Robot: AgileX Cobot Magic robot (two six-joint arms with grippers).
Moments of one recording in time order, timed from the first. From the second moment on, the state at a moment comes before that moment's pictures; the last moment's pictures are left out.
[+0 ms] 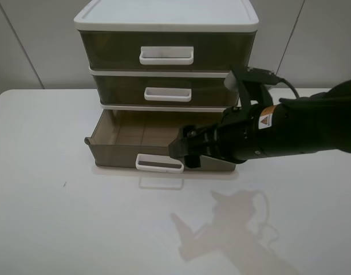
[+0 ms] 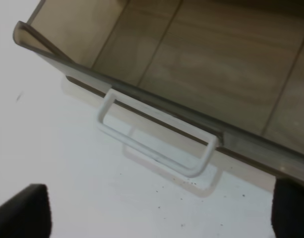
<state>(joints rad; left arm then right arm) -0.03 -0.01 -0.50 -0.06 1.06 0.11 0.76 1.44 -0.64 0.29 0.10 0.13</state>
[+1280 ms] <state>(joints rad) -0.03 -0.01 -0.50 -0.06 1.06 0.11 0.89 1.86 -0.64 0.29 -0.57 0.03</state>
